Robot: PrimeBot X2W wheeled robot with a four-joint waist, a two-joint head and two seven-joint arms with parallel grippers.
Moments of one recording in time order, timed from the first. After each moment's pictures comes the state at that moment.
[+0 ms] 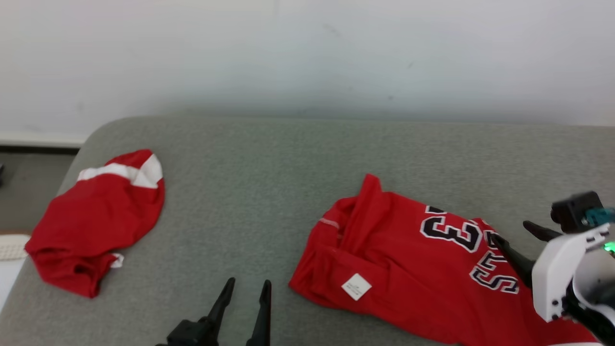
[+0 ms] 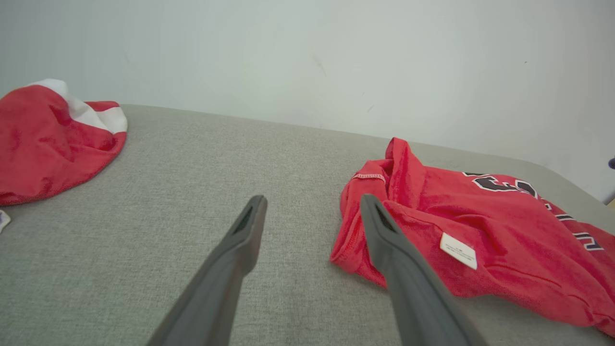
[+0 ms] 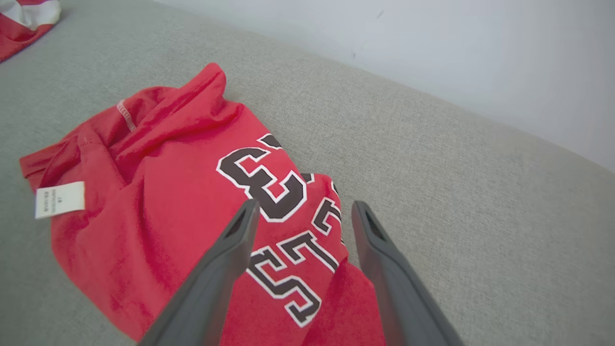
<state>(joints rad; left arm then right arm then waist) -0.01 0.05 -0.30 0.17 -0.23 0.09 -0.26 -0.30 -0.48 0.29 0.05 0.57 0.13 0.57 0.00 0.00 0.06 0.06</state>
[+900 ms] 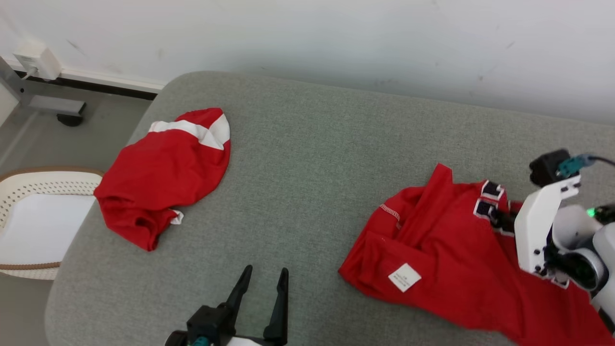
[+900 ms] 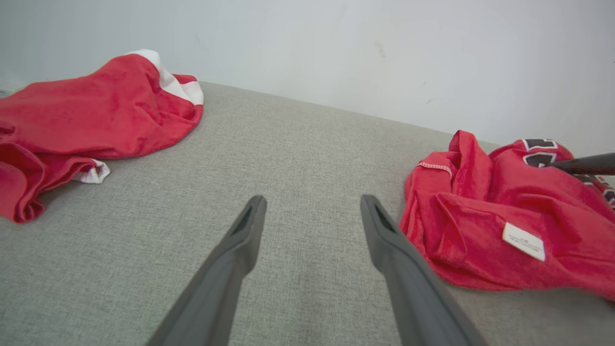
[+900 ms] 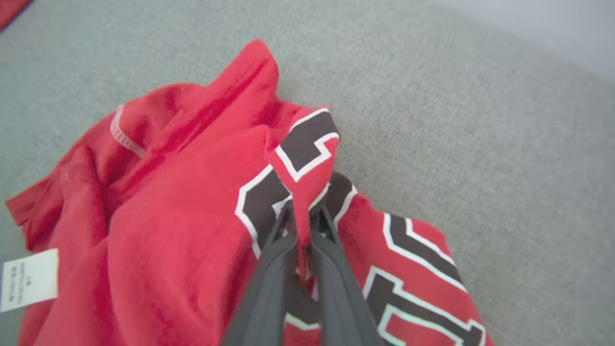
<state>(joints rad) -0.09 0.05 -0.40 0.19 -0.28 0.12 -0.26 -0.66 -0.45 0.55 0.48 0.78 0.13 0.68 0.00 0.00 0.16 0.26</state>
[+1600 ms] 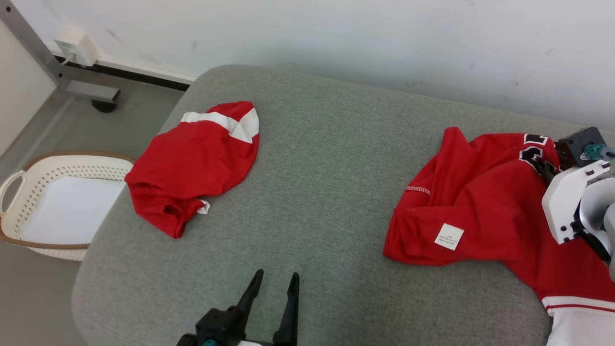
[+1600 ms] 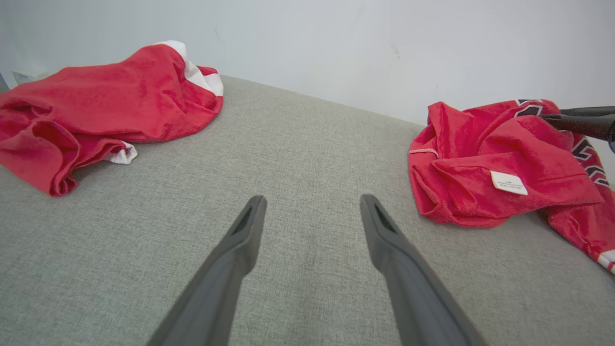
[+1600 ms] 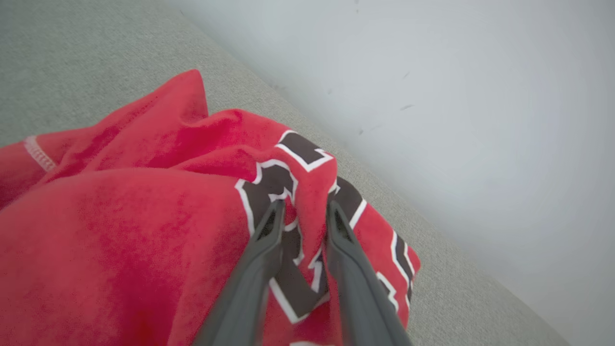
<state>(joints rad) -0.09 0.05 -0.45 0.19 -0.32 0.13 -0.26 -0.89 -0.44 0.66 0.90 0.40 0.13 0.14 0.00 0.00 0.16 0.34</state>
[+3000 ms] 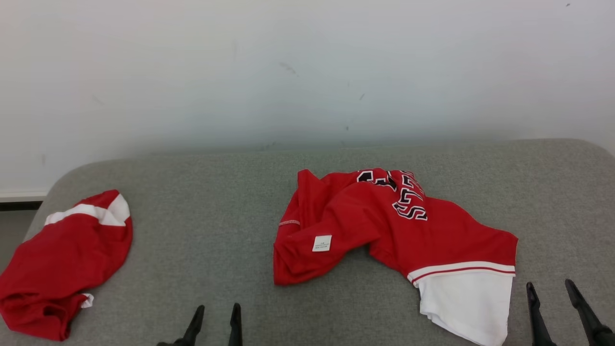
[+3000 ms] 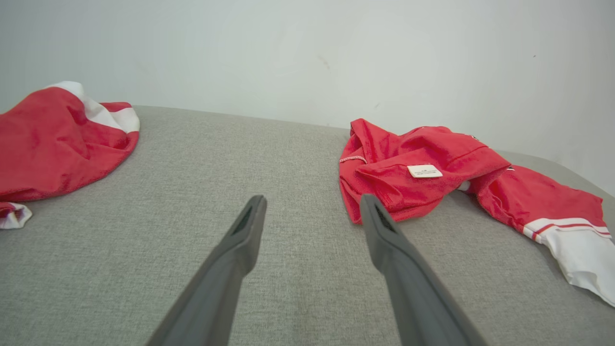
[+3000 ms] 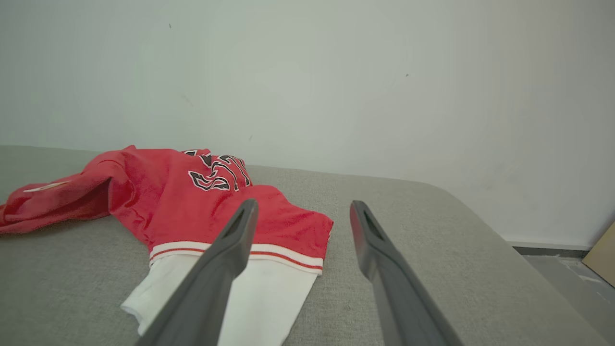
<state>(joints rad) 0.04 0.05 -0.23 0.22 -0.23 0.09 -0.26 0.00 -0.13 -0.06 0.24 0.11 0.13 -0.26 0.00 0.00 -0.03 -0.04</state>
